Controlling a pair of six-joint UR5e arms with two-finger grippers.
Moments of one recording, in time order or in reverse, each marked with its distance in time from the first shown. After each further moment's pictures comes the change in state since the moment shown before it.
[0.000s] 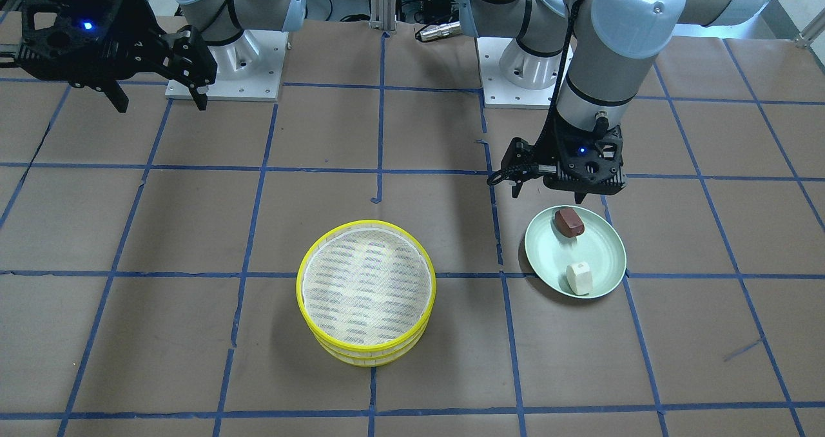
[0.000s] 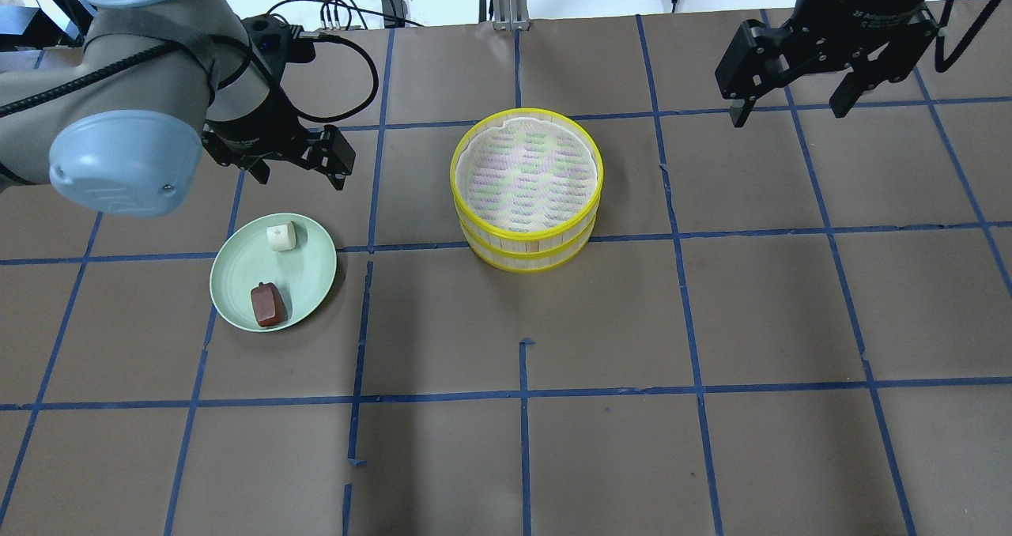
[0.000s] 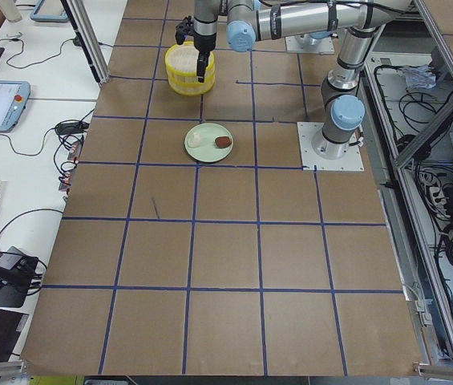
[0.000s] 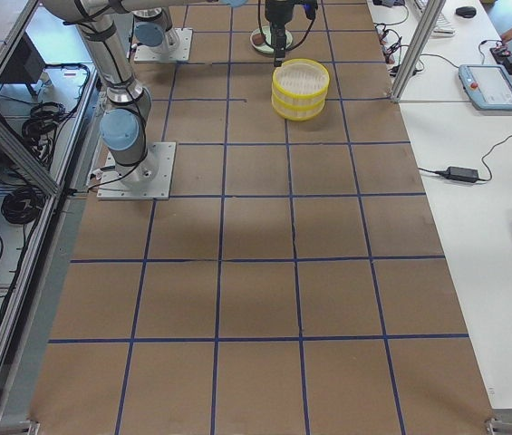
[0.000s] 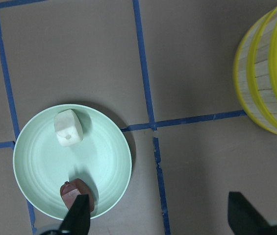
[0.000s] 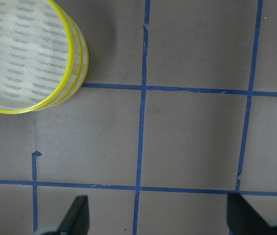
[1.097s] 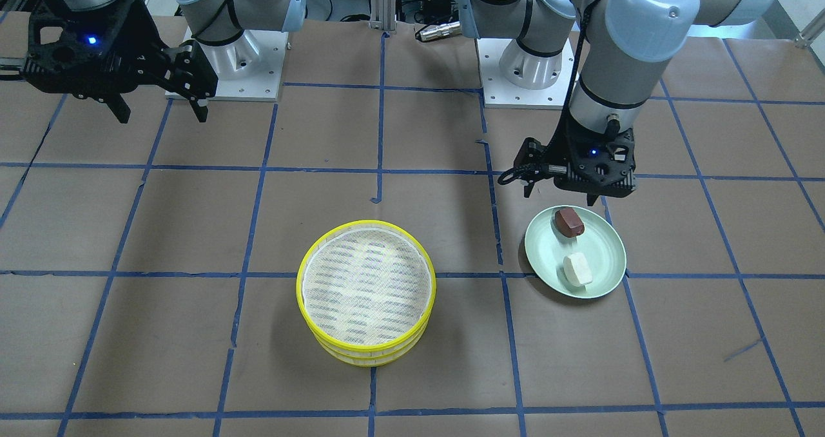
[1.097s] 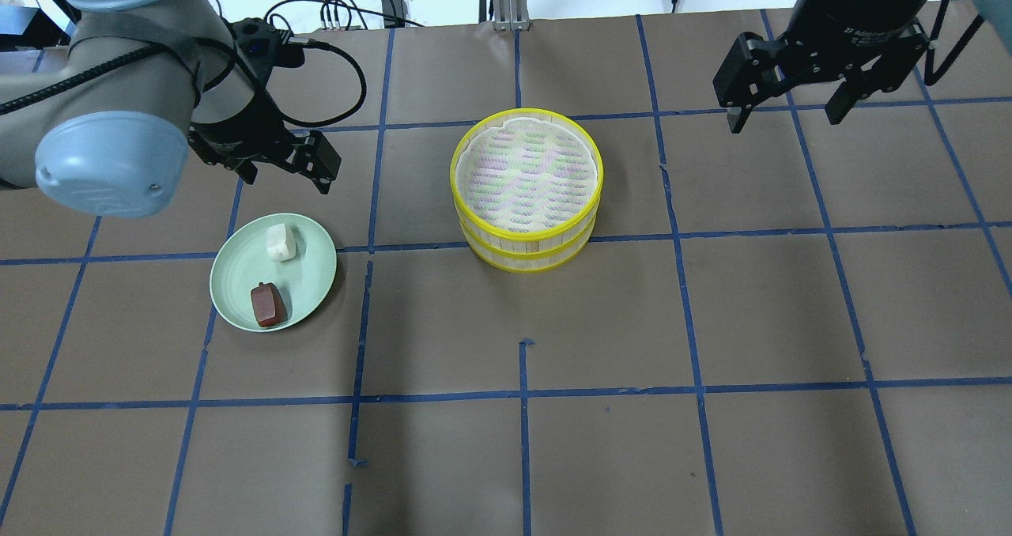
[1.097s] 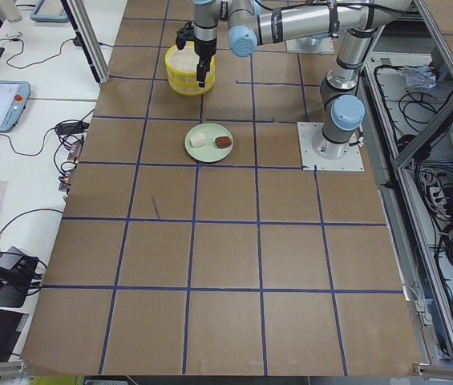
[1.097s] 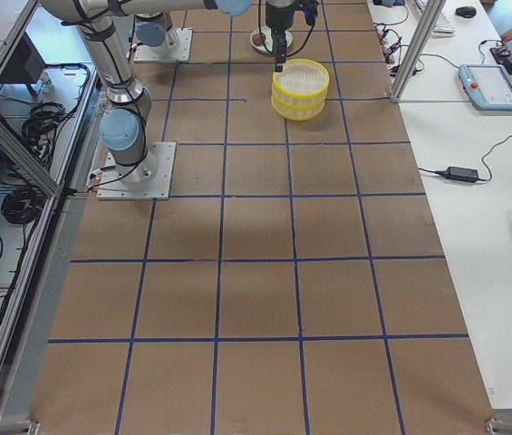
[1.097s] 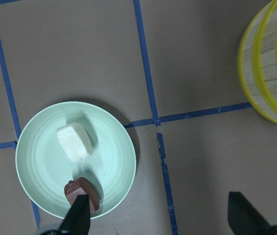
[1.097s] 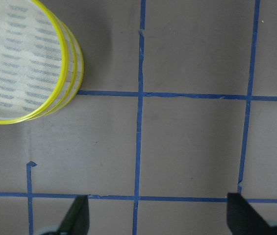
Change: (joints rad) left arm 0.068 0.007 -0.018 0.001 0.012 0.133; right arm -0.002 -0.003 0.048 -0.079 -0.005 0.026
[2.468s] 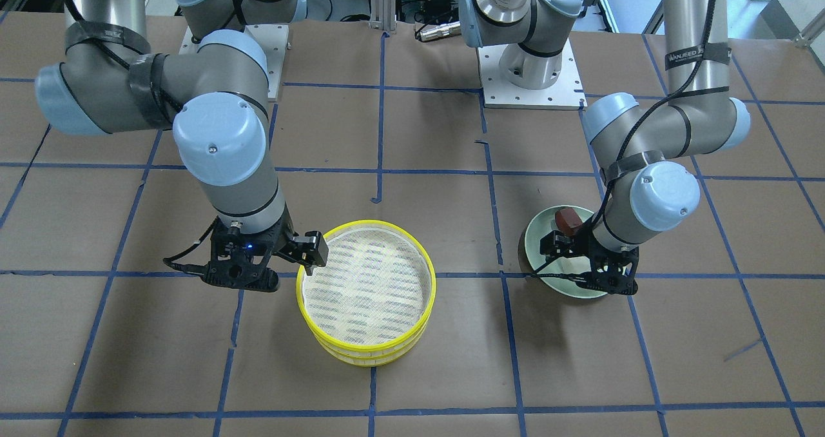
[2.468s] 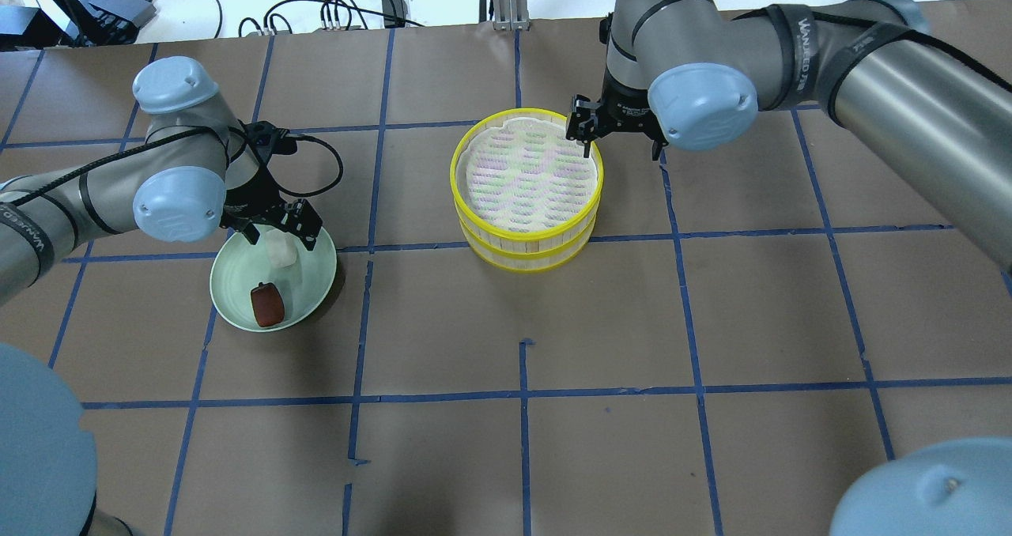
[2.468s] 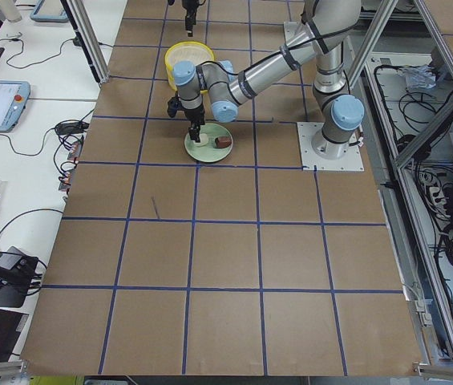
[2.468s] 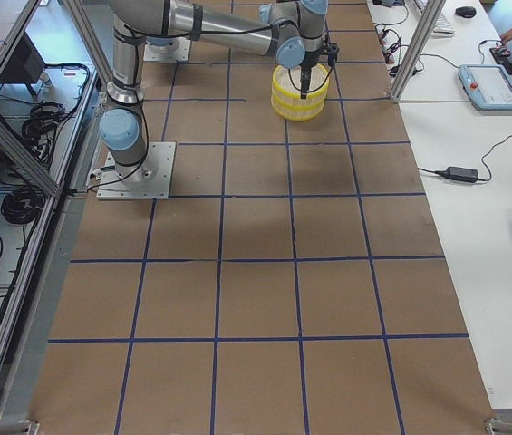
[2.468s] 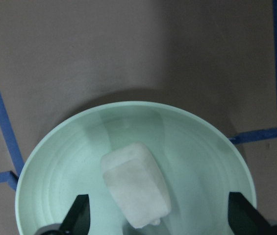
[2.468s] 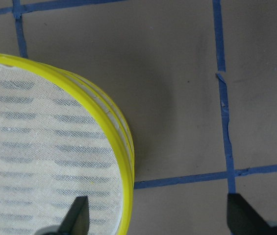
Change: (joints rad) left arm 0.133 -0.324 -0.109 0.250 0.000 0.098; right arm 0.191 0.395 0.085 -0.488 -0.006 0.333
